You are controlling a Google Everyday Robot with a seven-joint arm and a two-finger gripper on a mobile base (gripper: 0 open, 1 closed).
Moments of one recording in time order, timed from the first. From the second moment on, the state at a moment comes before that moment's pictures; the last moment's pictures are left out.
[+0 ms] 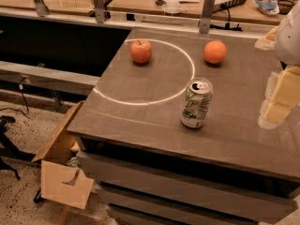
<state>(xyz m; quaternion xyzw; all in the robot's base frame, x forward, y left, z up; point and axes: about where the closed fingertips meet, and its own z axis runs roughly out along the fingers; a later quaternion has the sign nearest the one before) 0.438 -0.217 0.976 -0.60 0.78 -0.03 0.16</state>
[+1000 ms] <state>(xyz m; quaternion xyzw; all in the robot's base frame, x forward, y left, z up) 0.431 -0.229 0.948 -0.54 0.79 0.05 0.28</state>
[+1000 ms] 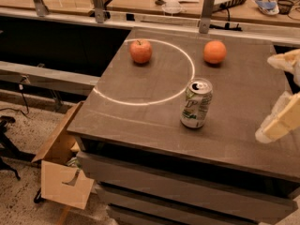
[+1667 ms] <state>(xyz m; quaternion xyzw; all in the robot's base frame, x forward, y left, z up) 0.456 -0.202 0.918 -0.42 0.76 0.16 0.46</state>
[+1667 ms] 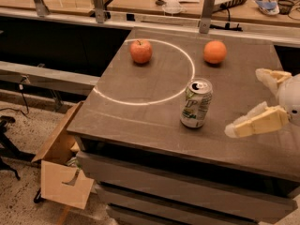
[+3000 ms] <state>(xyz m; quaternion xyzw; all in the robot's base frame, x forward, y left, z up) 0.463 -0.140 0.894 -0.38 0.72 0.28 0.51</state>
